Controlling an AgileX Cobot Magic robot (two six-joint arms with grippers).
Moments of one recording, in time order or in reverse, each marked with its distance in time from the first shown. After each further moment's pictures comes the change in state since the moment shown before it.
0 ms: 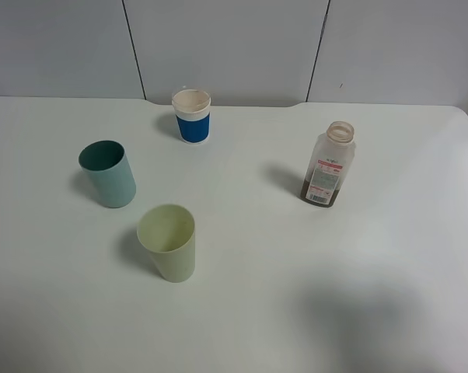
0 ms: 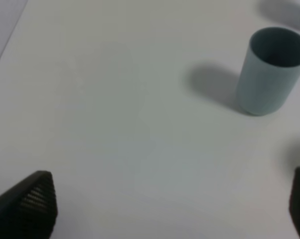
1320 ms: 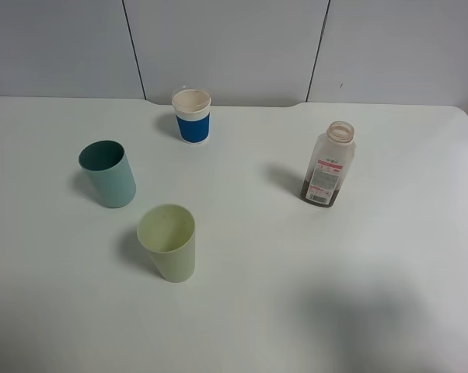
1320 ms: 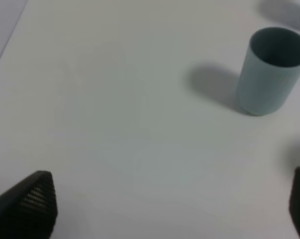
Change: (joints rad) left arm 0.000 0.000 0.000 0.000 0.000 0.000; right arm 0.000 0.000 0.000 0.000 0.000 0.000
